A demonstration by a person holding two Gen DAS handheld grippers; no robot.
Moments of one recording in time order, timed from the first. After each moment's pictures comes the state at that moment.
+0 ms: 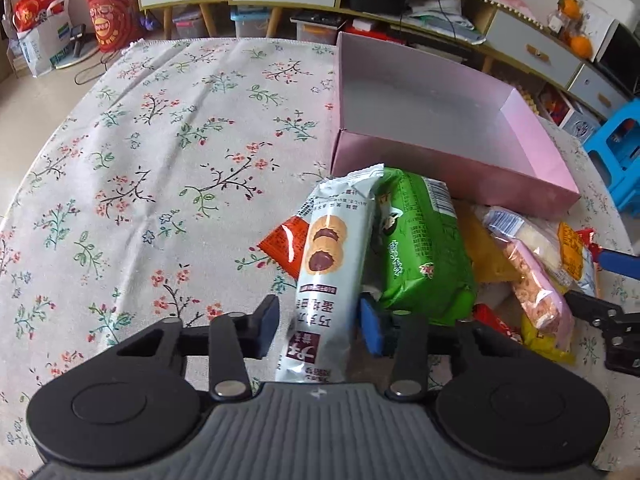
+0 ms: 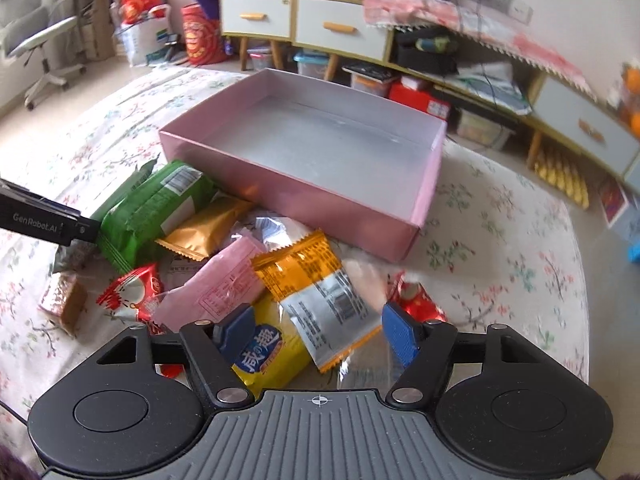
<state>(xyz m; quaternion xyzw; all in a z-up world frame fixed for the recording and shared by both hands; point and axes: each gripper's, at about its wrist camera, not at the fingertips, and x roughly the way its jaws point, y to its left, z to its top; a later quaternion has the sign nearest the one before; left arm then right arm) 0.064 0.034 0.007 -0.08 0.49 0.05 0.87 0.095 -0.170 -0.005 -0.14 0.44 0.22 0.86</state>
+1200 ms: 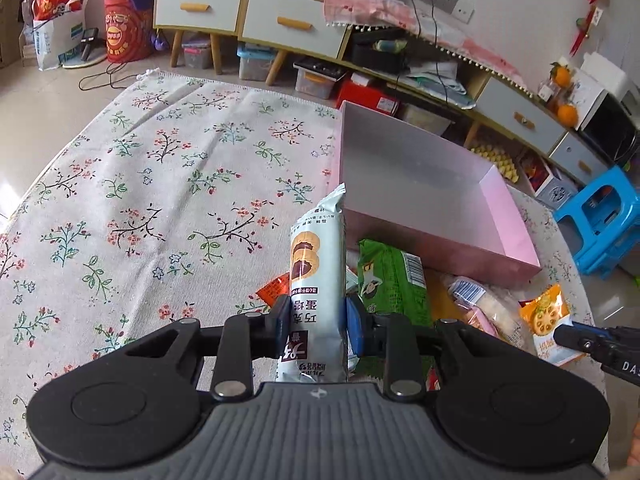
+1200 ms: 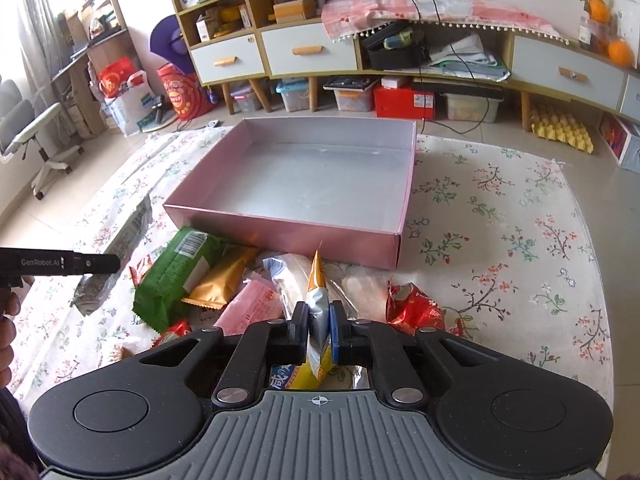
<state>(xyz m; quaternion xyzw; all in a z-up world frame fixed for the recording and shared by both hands) 0.059 0.050 0.027 -0.15 0.42 0.04 0.89 0.100 -0.207 0.020 0.01 0.44 0.19 0.88</state>
